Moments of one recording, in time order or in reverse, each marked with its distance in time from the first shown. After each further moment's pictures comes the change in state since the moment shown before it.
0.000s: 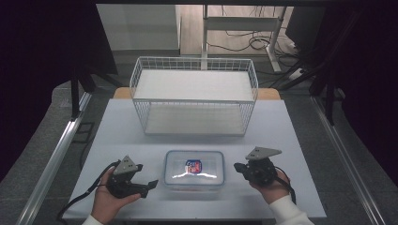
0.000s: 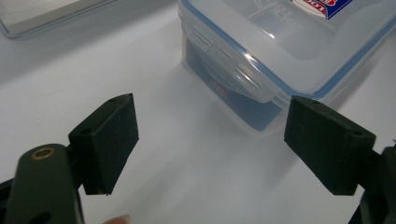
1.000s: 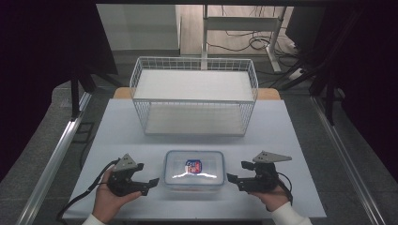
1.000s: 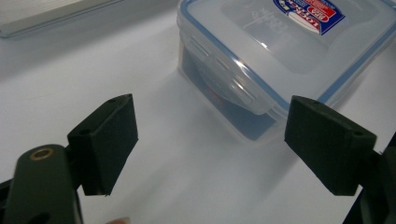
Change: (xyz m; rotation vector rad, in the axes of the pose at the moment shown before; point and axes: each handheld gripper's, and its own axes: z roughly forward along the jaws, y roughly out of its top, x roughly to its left) left arm 0.002 0.004 0.001 -0.022 -0.034 -0.052; right arm 0.005 -0.012 -0.004 -0.118 0.105 0.190
